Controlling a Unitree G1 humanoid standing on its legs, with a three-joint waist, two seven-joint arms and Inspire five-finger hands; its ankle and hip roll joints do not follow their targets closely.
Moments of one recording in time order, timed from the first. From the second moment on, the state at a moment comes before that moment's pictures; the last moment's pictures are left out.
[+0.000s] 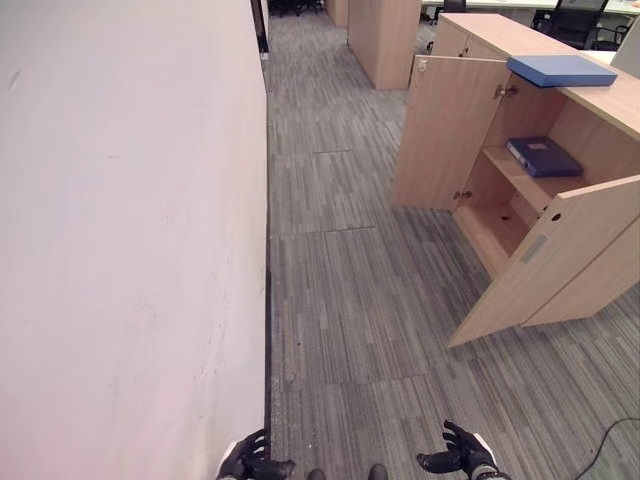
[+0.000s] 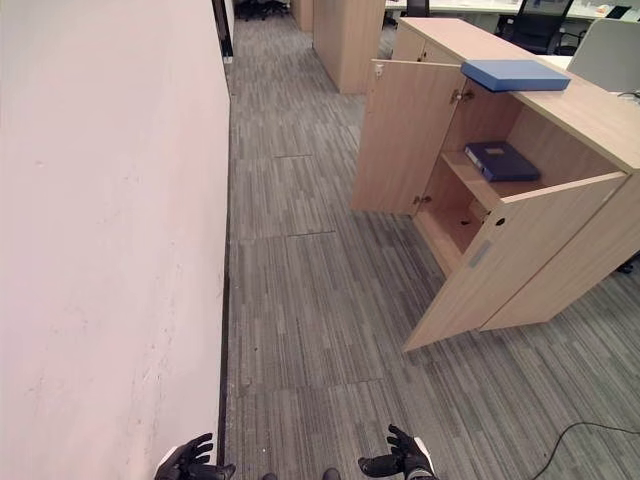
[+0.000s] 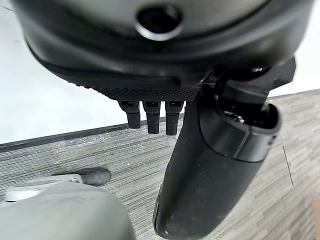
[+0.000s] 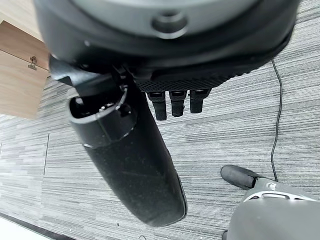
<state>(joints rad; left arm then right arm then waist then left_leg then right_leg) 0.12 0.26 -0.21 0.99 -0.19 -0.13 0.03 0.07 -0.25 0.22 0.99 0.20 -0.11 -0.11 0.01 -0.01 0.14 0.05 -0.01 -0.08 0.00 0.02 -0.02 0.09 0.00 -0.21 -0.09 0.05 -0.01</state>
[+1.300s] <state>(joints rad) 0.14 0.29 -0.19 1.18 -0.18 -0.14 0.06 -0.11 -0.15 0.23 1.11 0.26 -0.13 -0.12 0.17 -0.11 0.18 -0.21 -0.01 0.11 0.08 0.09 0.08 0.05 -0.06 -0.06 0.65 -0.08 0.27</state>
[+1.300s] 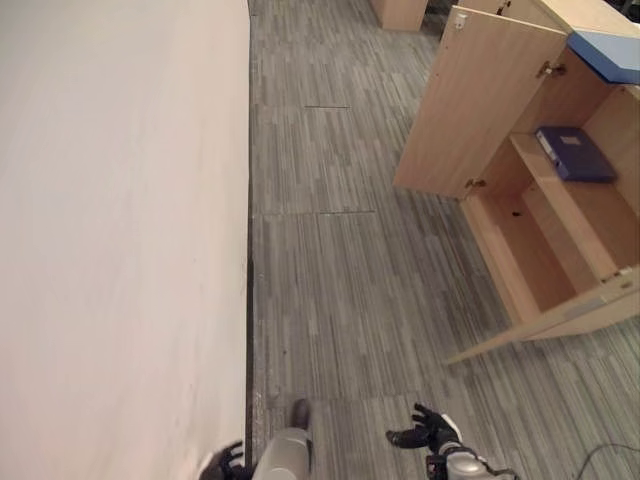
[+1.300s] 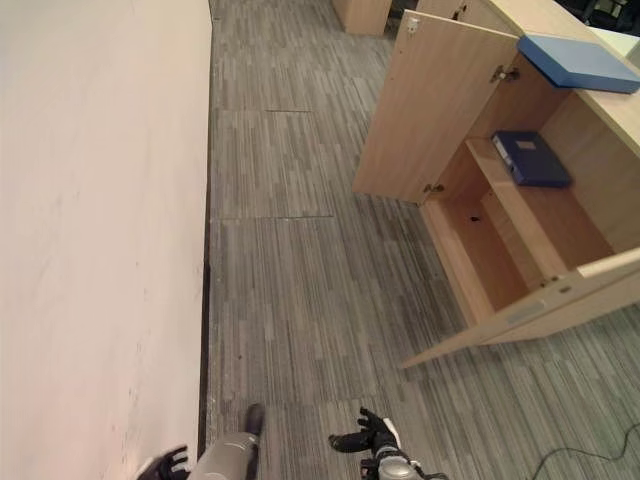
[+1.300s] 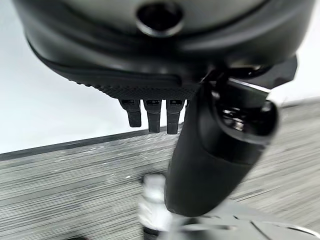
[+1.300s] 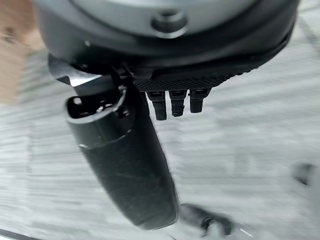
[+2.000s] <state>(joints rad) 0.16 0.25 -0.25 1.19 -0.01 -0.17 0.05 0.03 -0.25 0.03 1.10 0.34 -0.14 -0.16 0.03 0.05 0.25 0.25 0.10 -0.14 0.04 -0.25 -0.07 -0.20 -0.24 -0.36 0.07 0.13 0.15</state>
